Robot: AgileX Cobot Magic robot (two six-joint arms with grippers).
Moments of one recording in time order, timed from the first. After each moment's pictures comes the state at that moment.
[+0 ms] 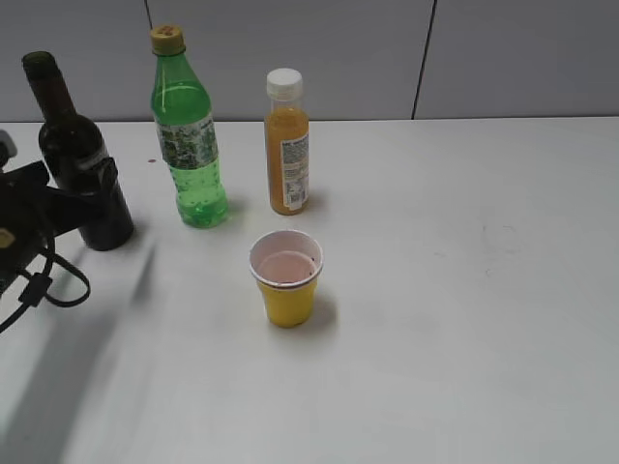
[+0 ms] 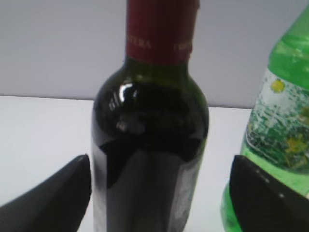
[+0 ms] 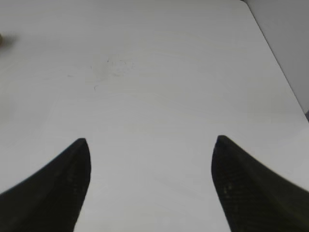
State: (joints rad) left arm -0.28 1.89 -0.44 -0.34 -1.21 0.08; right arm 0.02 0.00 -0.41 -0.02 0.95 -0.02
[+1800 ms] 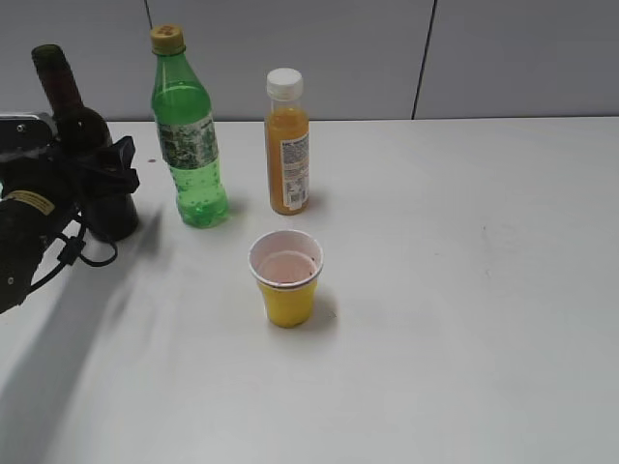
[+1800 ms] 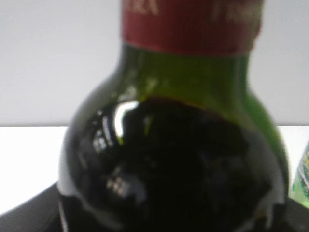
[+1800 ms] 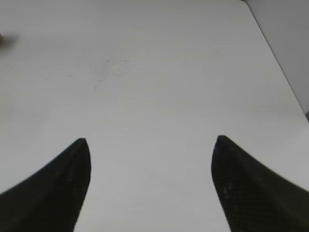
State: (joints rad) left arm -0.17 2.12 -0.73 -0.20 -1.21 0.07; right arm 0.02 0.00 -0.41 -0.02 0.95 -0.02
